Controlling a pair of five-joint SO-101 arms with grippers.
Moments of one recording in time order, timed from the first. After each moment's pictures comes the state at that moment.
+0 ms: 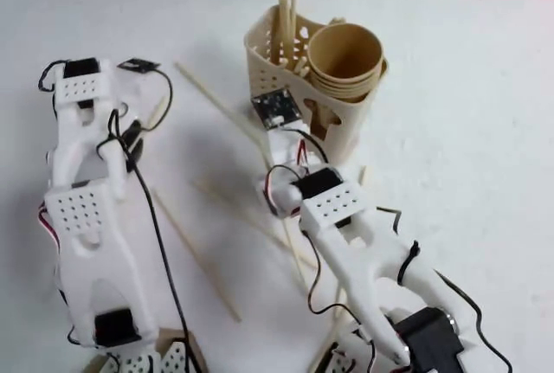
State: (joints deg) left arm -18.4 52.6 -40.1 99.5 -31.6; right arm -31.6 -17.1 44.0 44.0 -2.8
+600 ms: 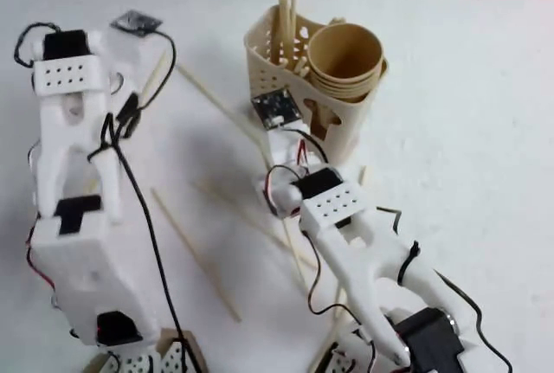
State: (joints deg) left arm -14.9 21.8 -31.2 102.0 -31.6; right arm -31.6 -18.4 44.0 44.1 -2.8
